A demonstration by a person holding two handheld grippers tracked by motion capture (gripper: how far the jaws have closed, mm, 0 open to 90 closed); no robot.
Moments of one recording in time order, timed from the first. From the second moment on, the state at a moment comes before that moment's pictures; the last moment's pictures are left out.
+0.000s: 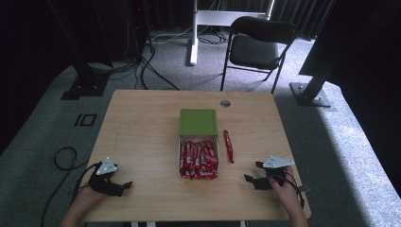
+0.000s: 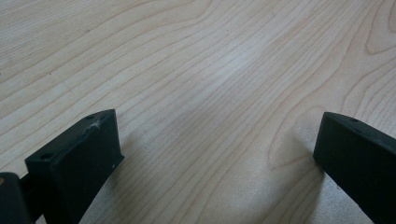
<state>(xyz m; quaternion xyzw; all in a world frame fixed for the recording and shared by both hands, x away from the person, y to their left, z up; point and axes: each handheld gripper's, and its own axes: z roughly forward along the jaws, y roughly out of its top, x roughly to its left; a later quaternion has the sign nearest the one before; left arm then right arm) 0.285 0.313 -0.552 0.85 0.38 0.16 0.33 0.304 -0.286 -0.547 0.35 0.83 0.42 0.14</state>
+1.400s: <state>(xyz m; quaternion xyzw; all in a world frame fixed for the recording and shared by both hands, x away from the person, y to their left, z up) 0.285 0.313 -0.552 0.85 0.38 0.16 0.33 0.273 -0.296 -0.559 0.25 0.88 0.38 0.11</state>
